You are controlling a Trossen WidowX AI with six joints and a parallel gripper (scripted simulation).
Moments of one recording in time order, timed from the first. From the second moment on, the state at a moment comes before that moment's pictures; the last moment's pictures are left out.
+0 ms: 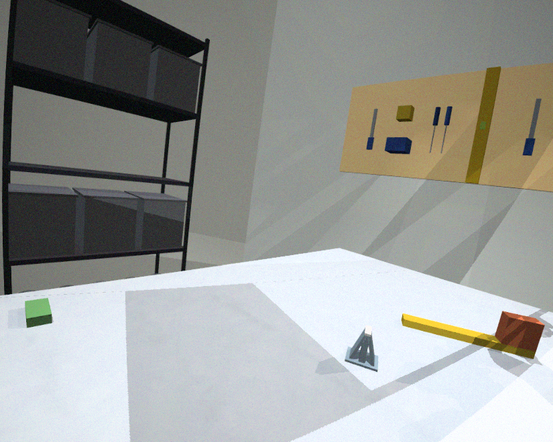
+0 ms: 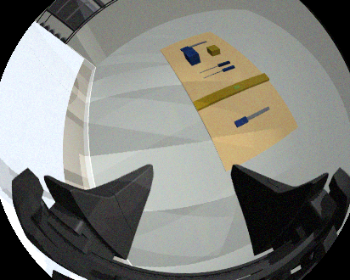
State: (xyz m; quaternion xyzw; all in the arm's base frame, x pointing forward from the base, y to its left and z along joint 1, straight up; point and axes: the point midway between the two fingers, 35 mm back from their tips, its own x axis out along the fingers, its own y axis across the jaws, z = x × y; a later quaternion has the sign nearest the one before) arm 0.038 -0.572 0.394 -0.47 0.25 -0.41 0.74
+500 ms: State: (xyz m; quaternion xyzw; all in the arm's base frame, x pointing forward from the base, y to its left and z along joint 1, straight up) arm 0.146 -0.529 0.336 -0.36 0.30 -0.33 0.82
